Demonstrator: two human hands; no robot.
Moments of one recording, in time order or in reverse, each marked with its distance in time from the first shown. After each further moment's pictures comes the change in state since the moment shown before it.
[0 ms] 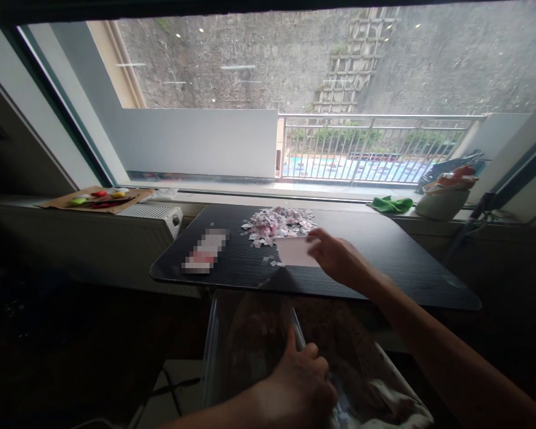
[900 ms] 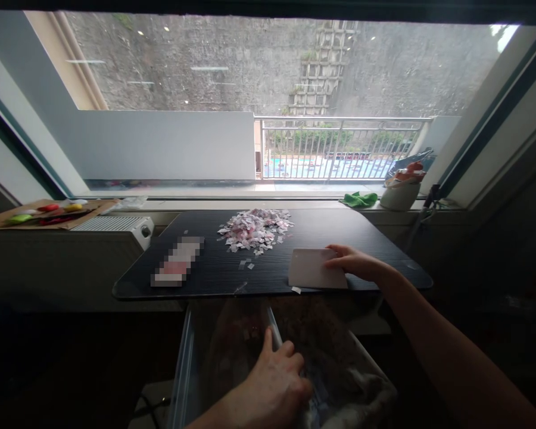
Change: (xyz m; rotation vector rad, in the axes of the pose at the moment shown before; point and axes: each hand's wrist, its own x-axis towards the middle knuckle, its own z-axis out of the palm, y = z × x) left_hand -0.014 -0.007 0.001 -0.098 0.015 -0.017; right_hand -0.036 0.093 -0.024 0.819 -0.223 0.676
